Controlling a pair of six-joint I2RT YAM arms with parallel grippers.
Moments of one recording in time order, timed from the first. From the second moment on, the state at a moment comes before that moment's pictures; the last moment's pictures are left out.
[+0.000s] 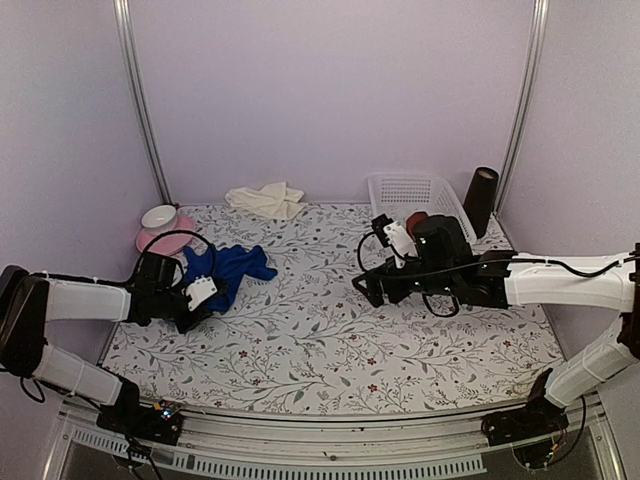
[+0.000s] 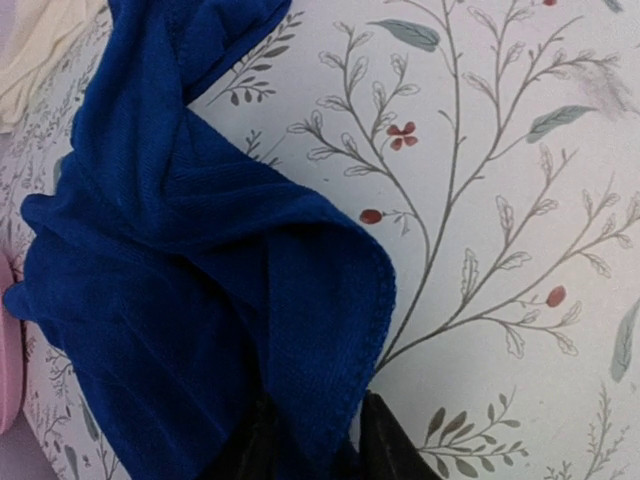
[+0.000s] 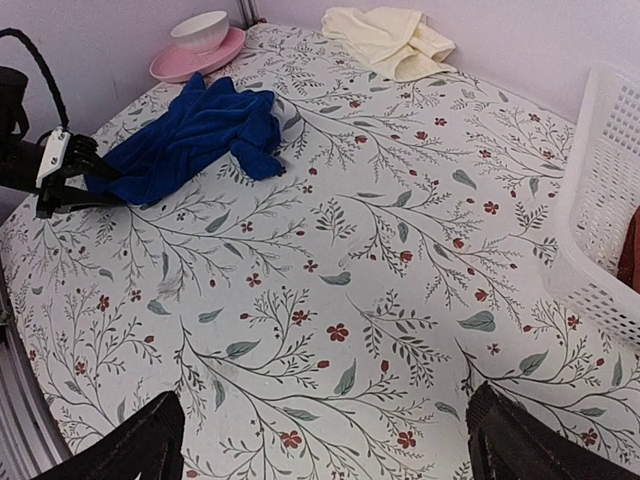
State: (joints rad) left arm -0.25 1.32 0.45 -0.03 0.16 0.77; right arm 0.89 1.41 0.91 -0.04 0.09 0.20
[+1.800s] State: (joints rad) left arm -0.26 0.89 0.59 -0.28 0.44 0.77; right arm 0.95 2.46 1.86 0.07 0.09 0.15
